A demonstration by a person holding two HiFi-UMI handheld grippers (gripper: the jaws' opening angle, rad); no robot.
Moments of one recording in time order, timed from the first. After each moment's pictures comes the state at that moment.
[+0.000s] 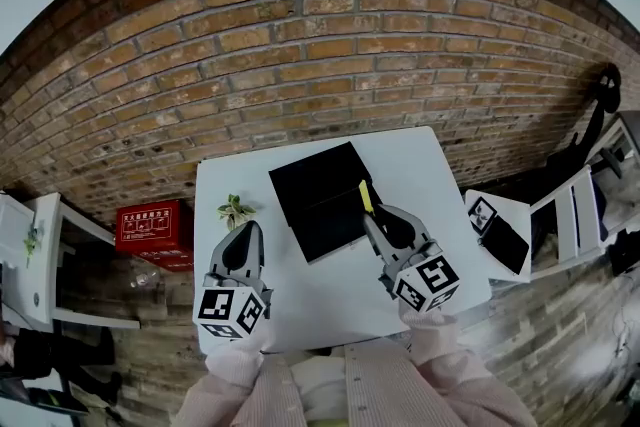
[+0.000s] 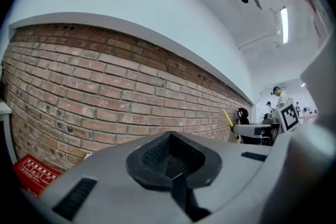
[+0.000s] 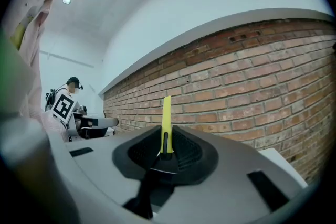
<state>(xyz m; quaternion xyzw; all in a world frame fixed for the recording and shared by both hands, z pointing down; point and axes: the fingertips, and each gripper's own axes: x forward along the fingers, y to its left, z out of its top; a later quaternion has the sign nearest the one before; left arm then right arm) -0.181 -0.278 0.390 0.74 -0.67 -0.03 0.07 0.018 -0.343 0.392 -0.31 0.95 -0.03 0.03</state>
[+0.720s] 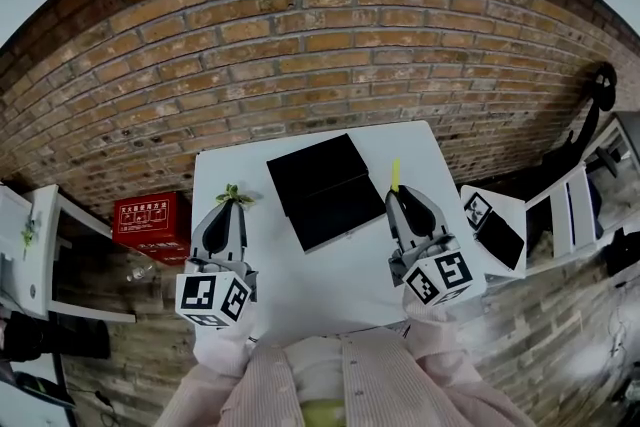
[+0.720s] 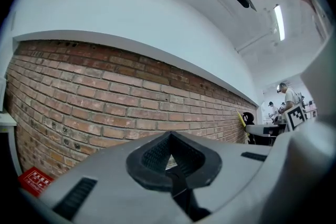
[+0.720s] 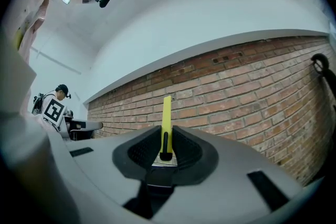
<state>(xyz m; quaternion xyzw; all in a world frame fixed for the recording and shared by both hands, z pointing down) -0.198 -0.266 0.345 0.73 -0.69 -0.05 0.02 0.066 -0.345 0.355 -0.39 0.92 -0.02 0.10</state>
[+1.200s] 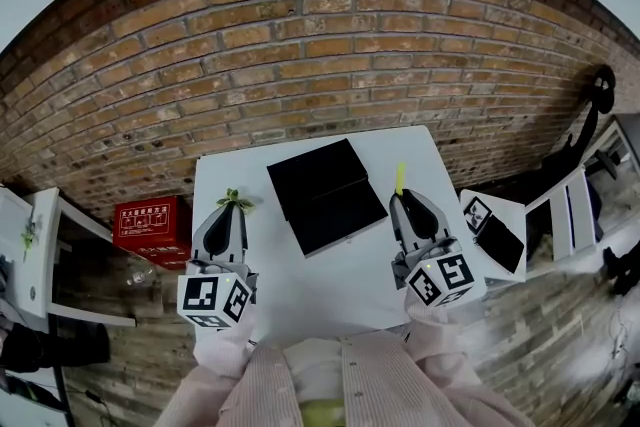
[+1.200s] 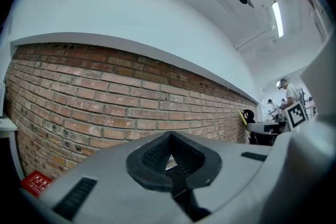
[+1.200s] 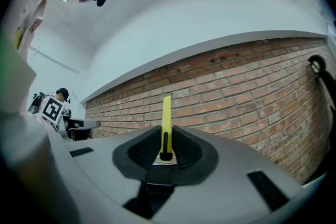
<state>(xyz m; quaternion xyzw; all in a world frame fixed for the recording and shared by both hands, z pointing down) -0.199 -0.267 0.346 0.72 -0.69 -0.04 0.01 0.075 -0.348 0.359 -0.40 0.91 -0.02 0.09</state>
